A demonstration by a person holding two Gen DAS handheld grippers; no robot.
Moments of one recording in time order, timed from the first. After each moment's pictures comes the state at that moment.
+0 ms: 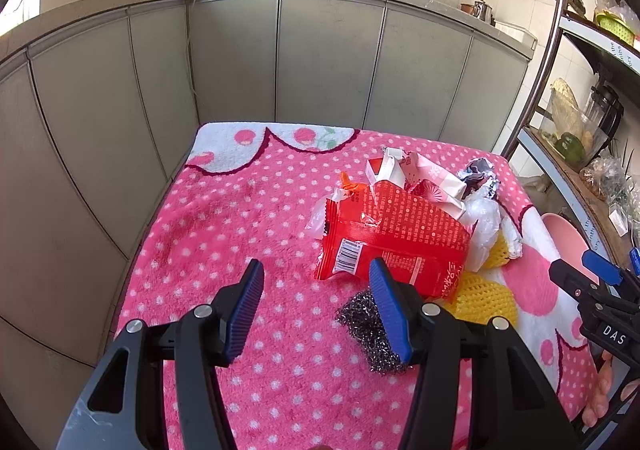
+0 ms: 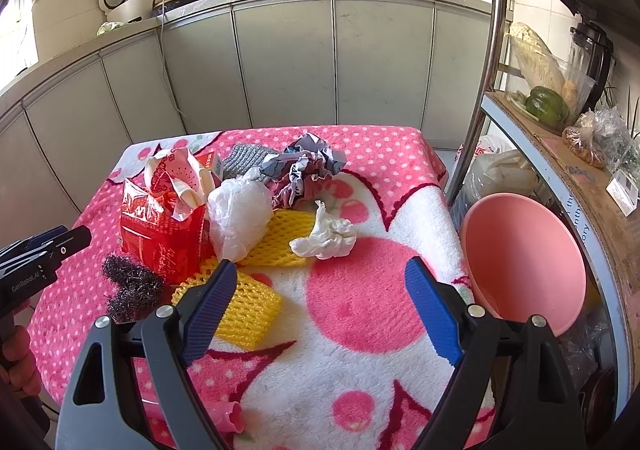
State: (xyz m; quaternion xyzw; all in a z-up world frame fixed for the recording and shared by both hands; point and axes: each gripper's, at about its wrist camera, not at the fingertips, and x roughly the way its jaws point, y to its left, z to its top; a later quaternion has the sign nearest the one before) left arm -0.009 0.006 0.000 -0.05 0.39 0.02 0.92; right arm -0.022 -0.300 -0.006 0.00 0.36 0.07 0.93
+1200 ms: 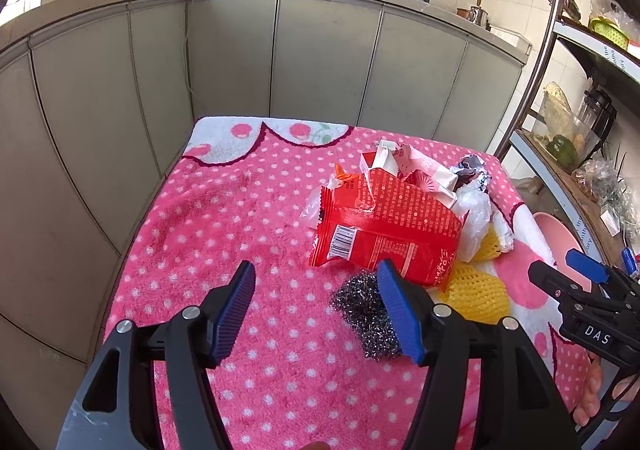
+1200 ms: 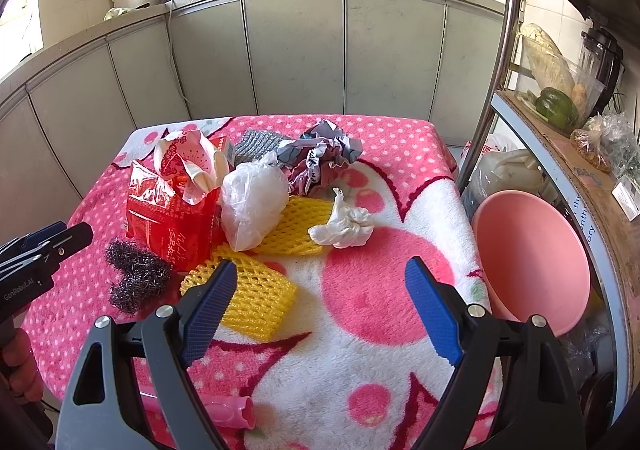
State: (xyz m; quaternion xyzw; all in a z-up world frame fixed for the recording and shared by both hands) left arm -0.021 0.008 -0.006 -0.07 0.38 0.01 0.92; right arm -0.023 -0.285 -0.013 -0.01 0.37 0.08 0.93
